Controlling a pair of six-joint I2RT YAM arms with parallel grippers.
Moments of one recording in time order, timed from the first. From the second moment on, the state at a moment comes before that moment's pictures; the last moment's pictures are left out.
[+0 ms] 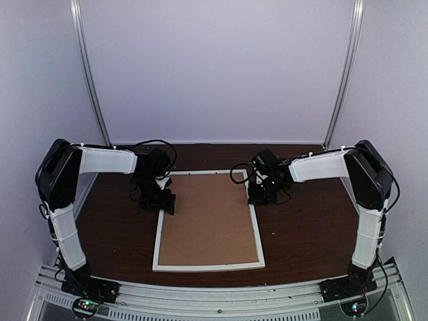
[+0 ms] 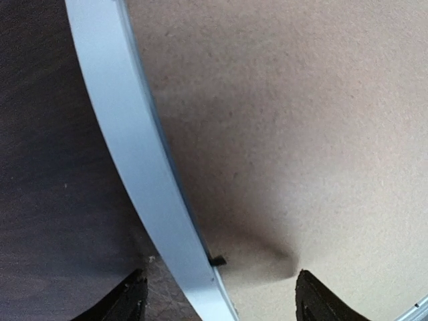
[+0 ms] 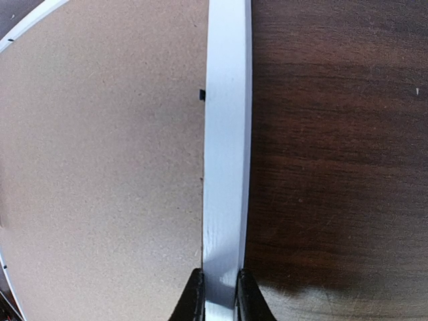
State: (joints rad) left arm -0.54 1.92 1.29 -0.78 0.13 -0.34; right arm 0.62 1.96 1.27 -0.40 -0.09 0.64
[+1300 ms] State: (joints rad) left arm -0.55 1.68 0.98 -0.81 0.17 -0.36; right arm 0.62 1.95 1.24 -0.35 -0.09 0.65
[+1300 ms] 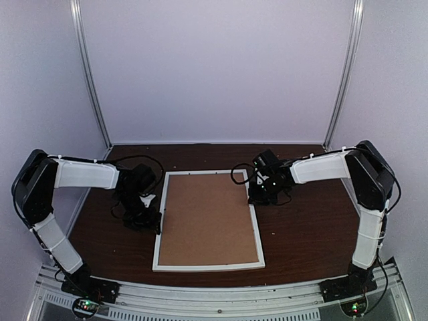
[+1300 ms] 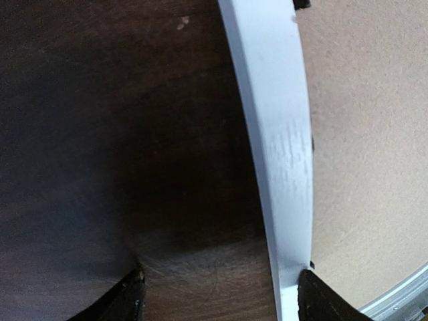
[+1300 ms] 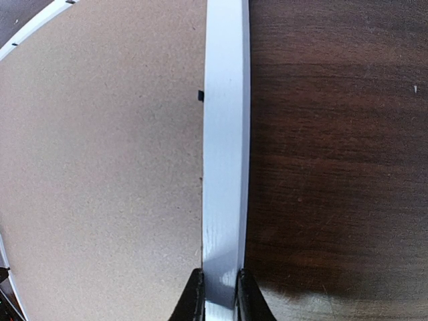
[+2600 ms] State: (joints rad) left arm -0.63 1.70 1.02 -0.77 0.15 -0.40; right arm 0.62 1.95 1.23 -0.34 -0.10 0.65
